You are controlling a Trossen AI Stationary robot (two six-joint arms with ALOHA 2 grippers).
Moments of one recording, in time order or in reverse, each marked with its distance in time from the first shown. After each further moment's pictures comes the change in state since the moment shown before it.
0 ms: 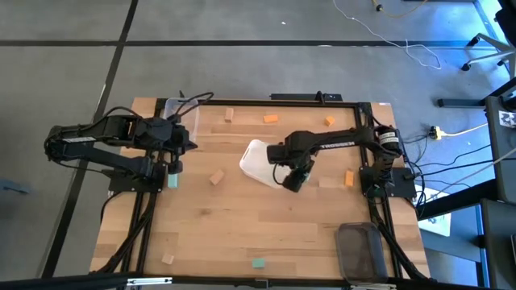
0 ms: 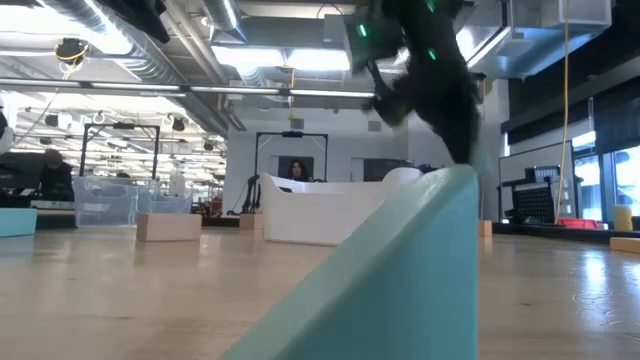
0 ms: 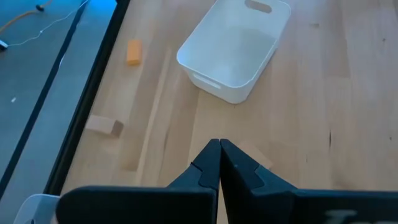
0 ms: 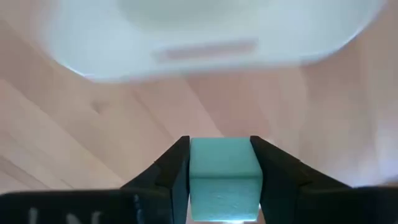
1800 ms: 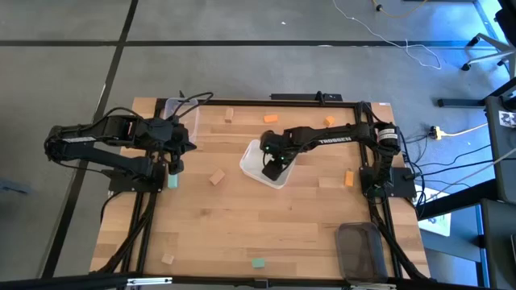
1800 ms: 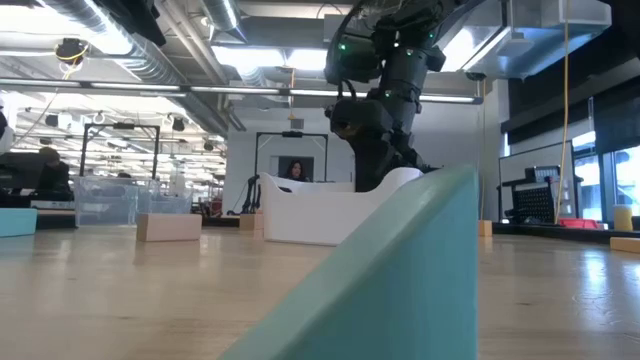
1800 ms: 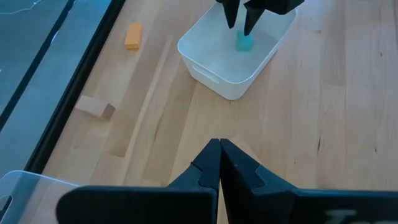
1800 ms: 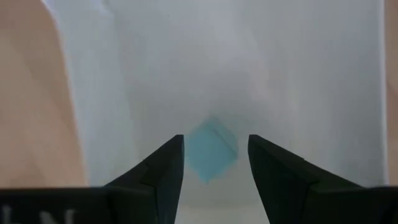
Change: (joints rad) left arm 0.000 0.000 0.000 -0.023 0.006 -0.126; right arm -0.098 0.004 -0.170 0.643 0.042 -0.045
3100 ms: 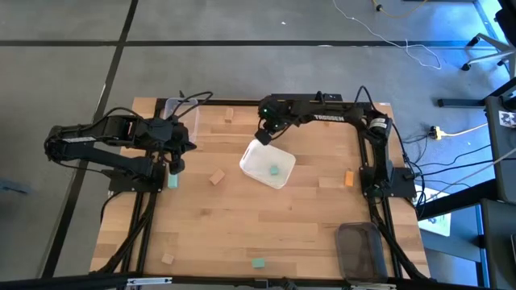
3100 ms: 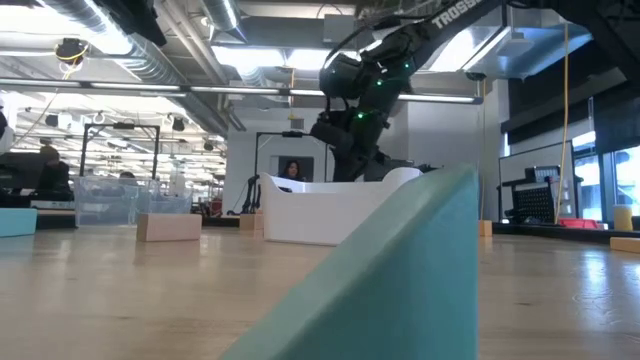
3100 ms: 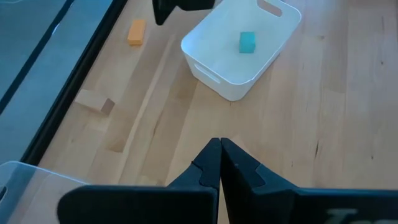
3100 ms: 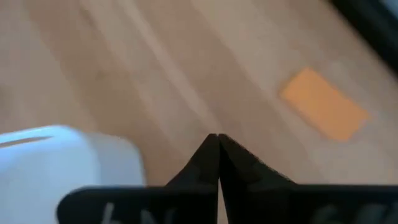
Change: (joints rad) left arm 0.000 0.000 0.000 0.001 -0.007 -0.053; right arm -0.257 0.102 0.159 0.125 0.081 -0.209
